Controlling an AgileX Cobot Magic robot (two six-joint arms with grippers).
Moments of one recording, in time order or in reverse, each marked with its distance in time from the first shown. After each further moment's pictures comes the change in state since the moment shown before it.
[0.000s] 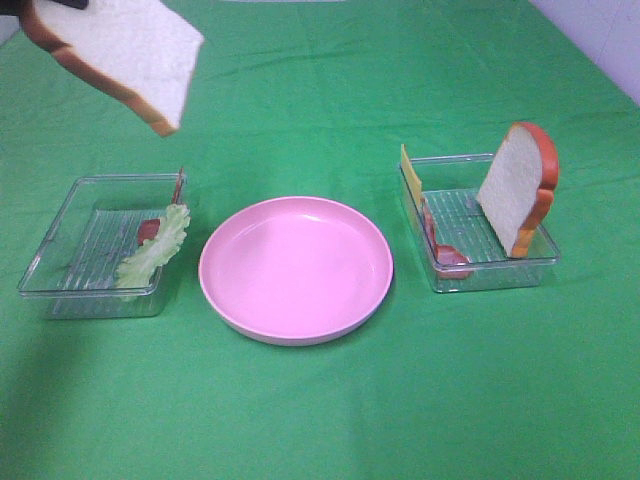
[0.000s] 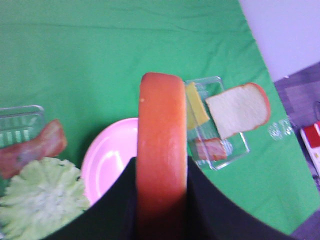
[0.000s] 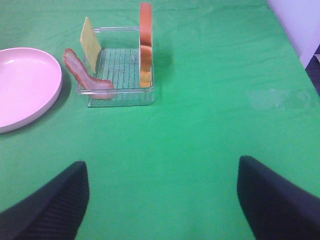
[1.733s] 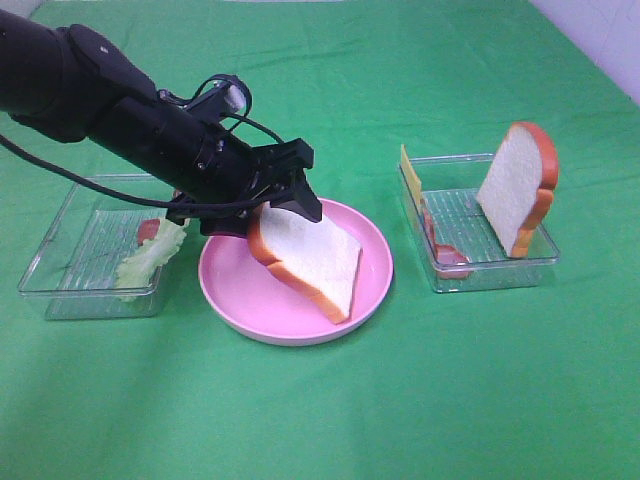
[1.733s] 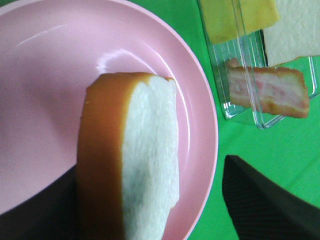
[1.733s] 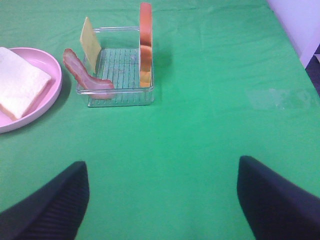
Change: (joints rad) left arm -0.390 0.500 0.026 -0.100 -0.298 0.000; right arm 0.000 0.000 0.000 0.000 0.000 0.000
